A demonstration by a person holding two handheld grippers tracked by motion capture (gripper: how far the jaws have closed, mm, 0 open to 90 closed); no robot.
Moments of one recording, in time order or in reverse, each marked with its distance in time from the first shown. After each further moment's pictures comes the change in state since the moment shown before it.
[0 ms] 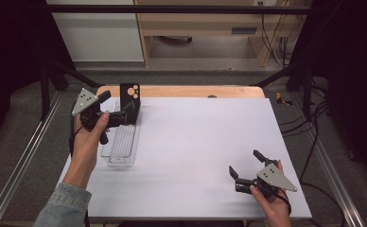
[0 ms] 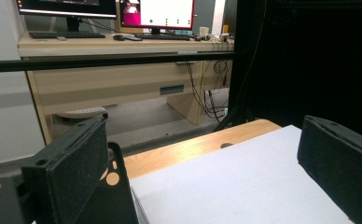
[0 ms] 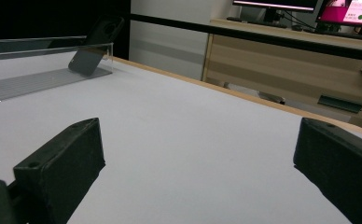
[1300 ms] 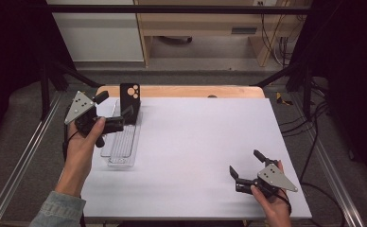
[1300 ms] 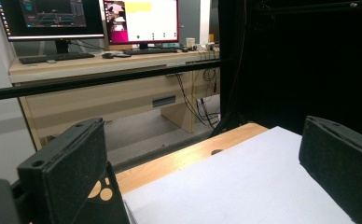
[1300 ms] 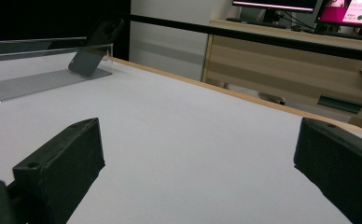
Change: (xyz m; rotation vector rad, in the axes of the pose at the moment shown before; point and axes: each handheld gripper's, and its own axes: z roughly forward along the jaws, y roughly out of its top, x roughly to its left) left arm -0.017 0.012 -0.023 -0.042 -0.047 0.083; right arm -0.001 0.000 -0.001 -0.004 -0.001 0.003
